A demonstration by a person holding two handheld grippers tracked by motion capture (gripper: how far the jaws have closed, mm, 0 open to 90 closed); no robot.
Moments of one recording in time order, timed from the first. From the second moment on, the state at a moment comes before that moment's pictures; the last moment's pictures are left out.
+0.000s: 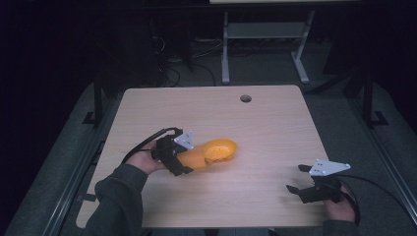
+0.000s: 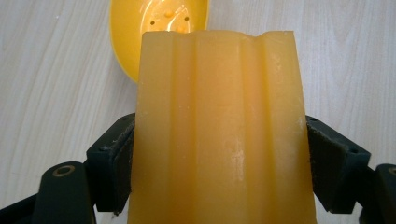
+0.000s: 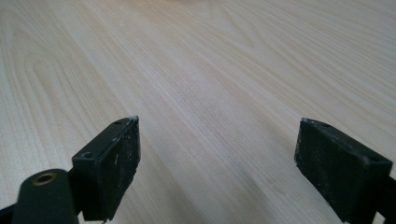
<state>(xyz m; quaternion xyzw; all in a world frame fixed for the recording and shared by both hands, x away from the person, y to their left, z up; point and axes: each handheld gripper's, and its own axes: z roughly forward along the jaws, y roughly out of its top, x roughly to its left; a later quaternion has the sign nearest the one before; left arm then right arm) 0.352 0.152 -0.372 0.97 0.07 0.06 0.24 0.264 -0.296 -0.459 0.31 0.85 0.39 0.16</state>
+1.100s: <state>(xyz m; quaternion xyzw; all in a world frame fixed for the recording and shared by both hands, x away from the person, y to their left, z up) 0.380 0.111 -0.361 0.97 0.03 0.06 0.22 0.265 -0.298 -0.459 0.31 0.85 0.40 0.16</state>
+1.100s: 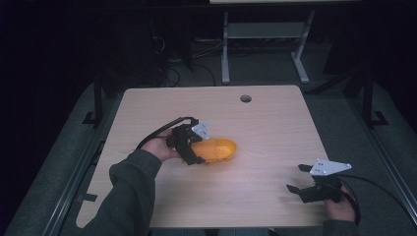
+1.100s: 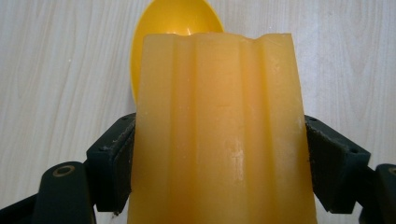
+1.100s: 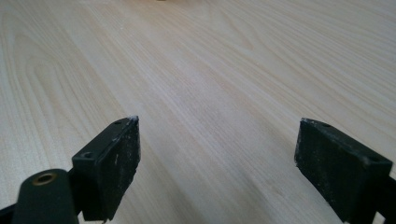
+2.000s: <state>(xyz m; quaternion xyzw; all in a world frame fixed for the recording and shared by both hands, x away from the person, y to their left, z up) 0.404 0.077 -0.362 0.97 0.01 0.05 0.22 0.265 -0.299 -0.458 0.31 0.85 0.40 0.16</state>
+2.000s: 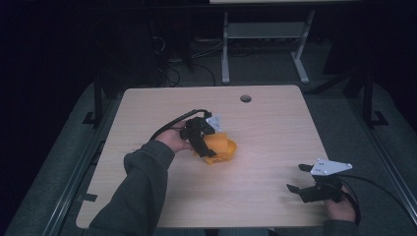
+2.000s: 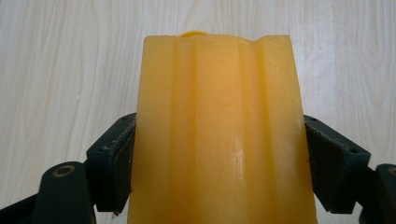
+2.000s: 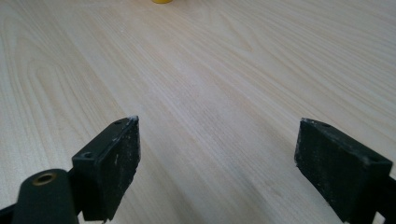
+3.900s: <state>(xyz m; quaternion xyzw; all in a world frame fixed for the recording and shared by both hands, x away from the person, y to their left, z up) 0.421 0.051 -0.388 0.98 0.02 0.04 0.18 0.263 -0.297 -0.458 0.31 0.85 0.40 0.16</state>
